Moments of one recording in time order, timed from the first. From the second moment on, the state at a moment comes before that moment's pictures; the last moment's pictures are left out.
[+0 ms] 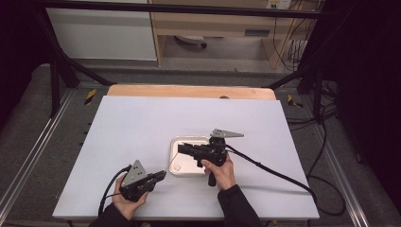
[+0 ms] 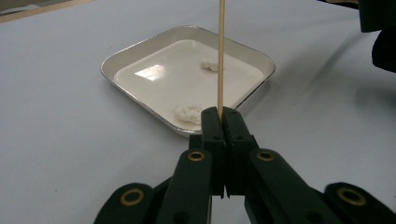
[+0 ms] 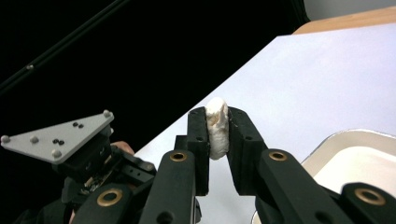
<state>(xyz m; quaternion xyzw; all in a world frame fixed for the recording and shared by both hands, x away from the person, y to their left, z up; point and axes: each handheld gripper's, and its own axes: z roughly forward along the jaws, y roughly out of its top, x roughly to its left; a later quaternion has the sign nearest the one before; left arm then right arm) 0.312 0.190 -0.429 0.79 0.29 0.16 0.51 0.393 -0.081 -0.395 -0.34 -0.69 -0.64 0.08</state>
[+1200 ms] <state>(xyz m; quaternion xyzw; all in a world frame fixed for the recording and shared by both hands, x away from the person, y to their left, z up) 0.321 0.194 -0.432 0.79 0.33 0.15 0.50 0.385 -0.085 -0.405 -0.33 -0.78 -0.52 -0.07</state>
